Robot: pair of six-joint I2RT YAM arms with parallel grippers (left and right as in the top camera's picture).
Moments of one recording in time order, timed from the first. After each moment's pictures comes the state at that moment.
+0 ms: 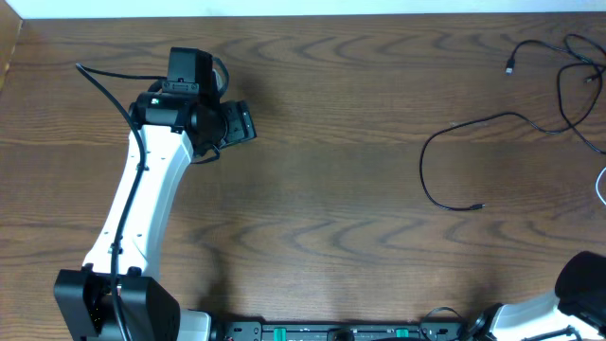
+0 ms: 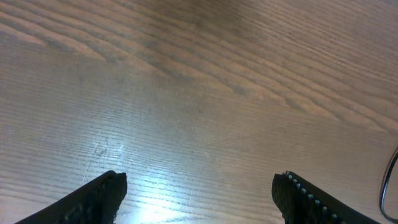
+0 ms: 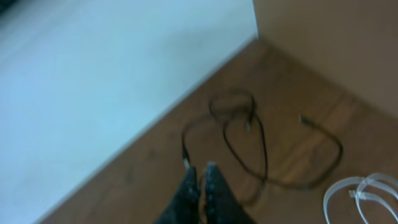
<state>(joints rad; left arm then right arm) -0.10 1.59 1.40 -0.99 0.13 -0.38 -0.57 1.76 2.13 -0.96 -0.16 0.32</state>
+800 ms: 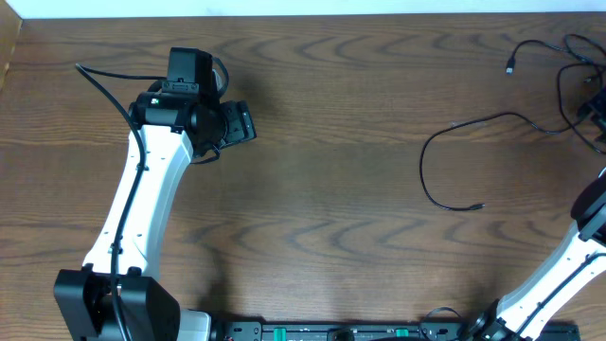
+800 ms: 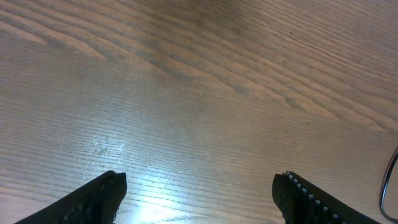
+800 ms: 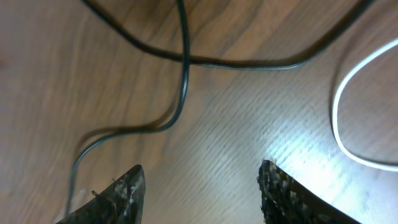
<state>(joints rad) -0.10 1.59 1.40 -1.00 0.13 -0.38 -0.58 2.31 2.12 -1.22 -0.08 0.33</state>
